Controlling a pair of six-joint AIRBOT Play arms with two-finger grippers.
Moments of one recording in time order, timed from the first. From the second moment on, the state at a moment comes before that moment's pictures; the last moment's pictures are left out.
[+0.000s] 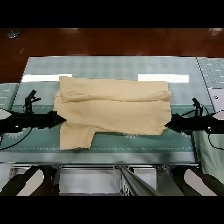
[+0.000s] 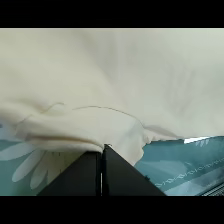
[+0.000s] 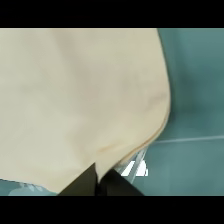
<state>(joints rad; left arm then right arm) 0.30 -0.95 0.54 0.78 -1.14 -1.15 -0.36 -1.05 0.52 -0.91 1.10 1.32</state>
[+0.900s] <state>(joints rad) 0.17 -1.69 1.44 0.77 -1.15 -1.37 -0.36 -1.56 1.22 -0.78 1.09 1.32</state>
